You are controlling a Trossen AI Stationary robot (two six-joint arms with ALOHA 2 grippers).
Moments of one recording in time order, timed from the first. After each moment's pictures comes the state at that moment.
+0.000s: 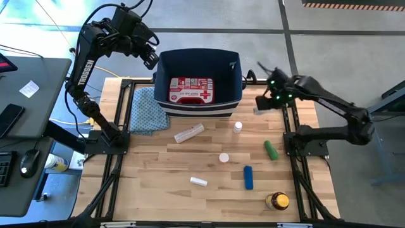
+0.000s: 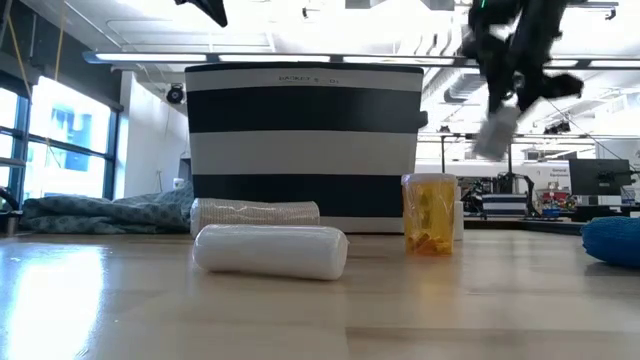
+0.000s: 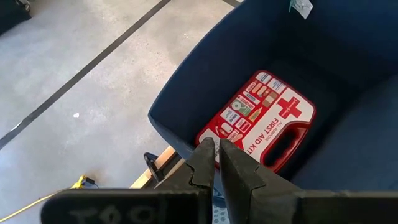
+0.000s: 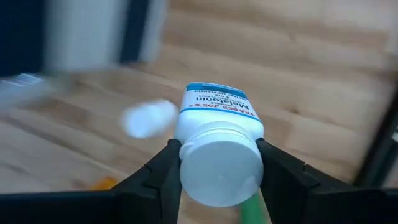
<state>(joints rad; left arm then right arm) 0.78 1.61 2.36 -1.54 -0.08 0.10 -0.69 1.08 1.08 -1.16 -0.14 0.72</state>
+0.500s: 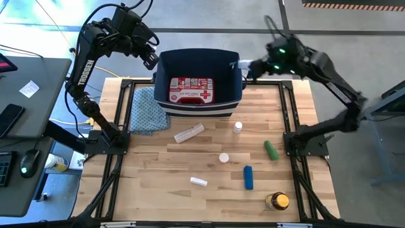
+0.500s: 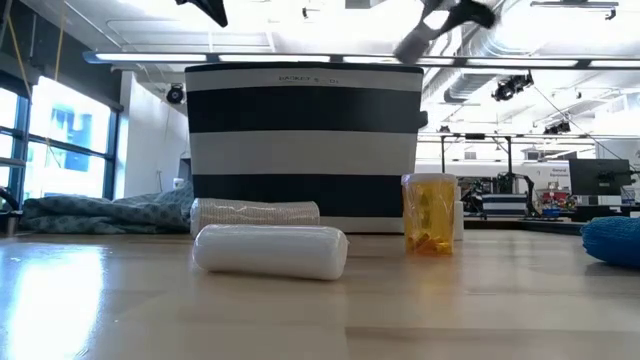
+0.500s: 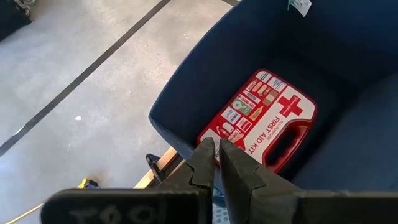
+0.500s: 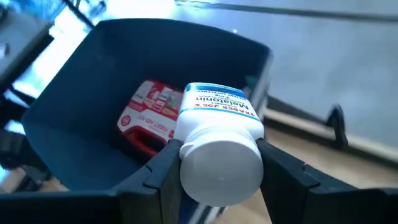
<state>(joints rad) 0.78 1.61 2.36 -1.54 -0.08 0.12 -0.60 1.37 1.77 -1.07 0.11 0.53</state>
